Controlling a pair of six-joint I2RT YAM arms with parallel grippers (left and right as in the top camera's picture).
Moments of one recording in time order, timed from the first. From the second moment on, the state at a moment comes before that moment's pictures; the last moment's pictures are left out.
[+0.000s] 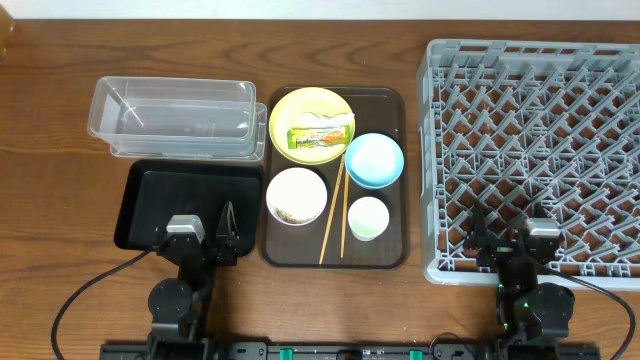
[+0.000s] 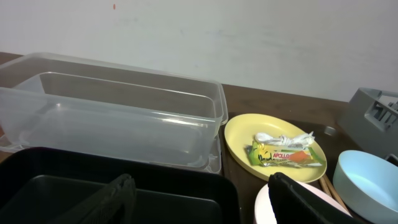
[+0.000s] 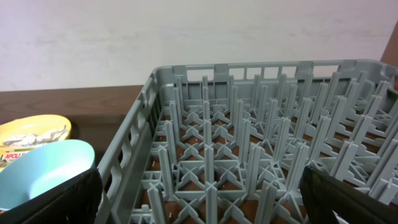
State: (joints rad) left arm -0.07 0.01 0.01 -0.11 0.00 -0.19; right arm -0.01 0.01 0.01 -0.07 -0.01 0.07
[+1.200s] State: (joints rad) left arm -0.07 0.89 0.76 -0.76 0.06 -0.20; right arm -0.01 0.73 0.63 -0.50 0.04 0.09
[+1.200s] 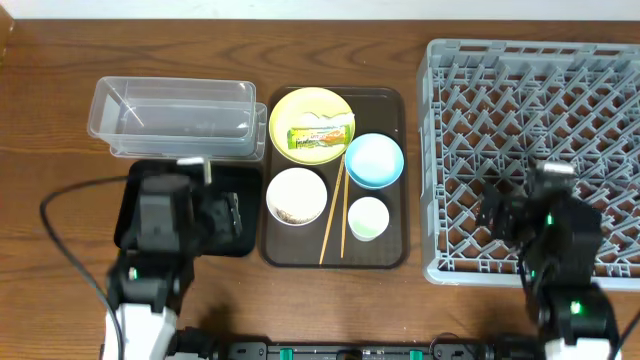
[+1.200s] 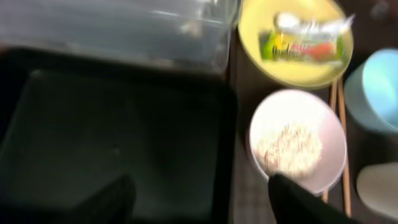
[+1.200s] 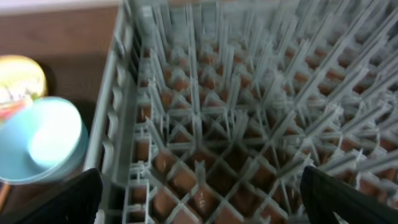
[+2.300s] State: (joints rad) left arm -0.23 1.63 1.27 -0.33 0.16 0.20; right arm -0.01 0.92 0.71 -0.53 0.02 0.09
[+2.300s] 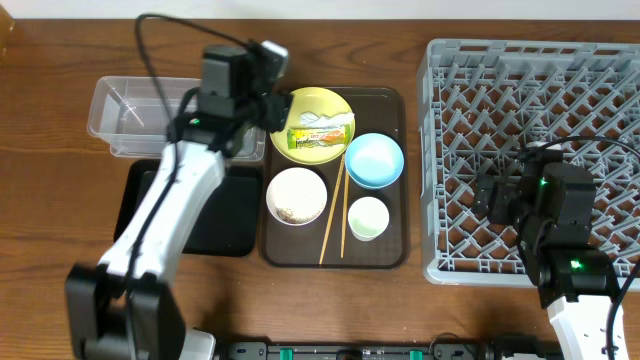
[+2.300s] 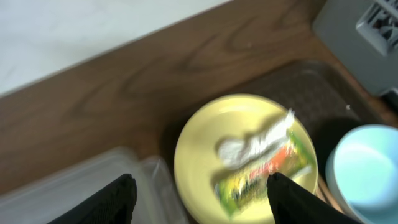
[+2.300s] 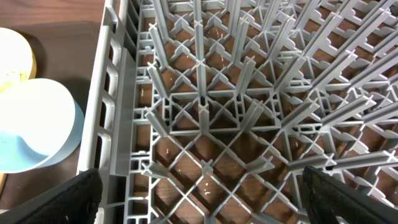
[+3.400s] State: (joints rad) left arm -0.31 2.06 1.27 -0.11 0.16 0.22; right arm -0.01 0.92 0.71 -0.54 0.02 0.09
